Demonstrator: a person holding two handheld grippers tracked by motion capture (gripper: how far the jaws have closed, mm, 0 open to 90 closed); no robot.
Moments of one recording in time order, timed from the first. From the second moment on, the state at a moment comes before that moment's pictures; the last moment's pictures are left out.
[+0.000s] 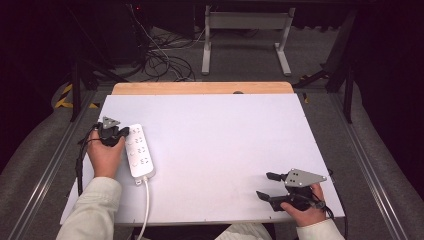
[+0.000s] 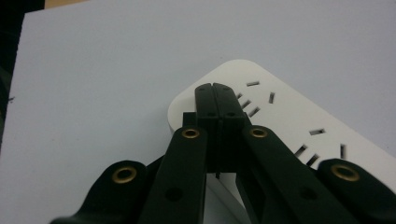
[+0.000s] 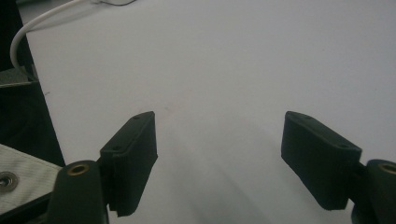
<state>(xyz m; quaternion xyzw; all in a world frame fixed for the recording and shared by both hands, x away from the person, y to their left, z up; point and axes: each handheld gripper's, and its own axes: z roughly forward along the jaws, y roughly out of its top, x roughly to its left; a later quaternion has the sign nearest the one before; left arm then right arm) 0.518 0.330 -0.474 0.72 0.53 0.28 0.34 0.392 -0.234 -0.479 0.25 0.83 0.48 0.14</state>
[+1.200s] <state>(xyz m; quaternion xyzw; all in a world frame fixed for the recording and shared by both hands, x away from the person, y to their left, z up) 0.375 0.309 -0.412 0.75 0.35 0.22 0.52 0.391 -0.237 -0.476 0.26 0.82 0.49 0.14</state>
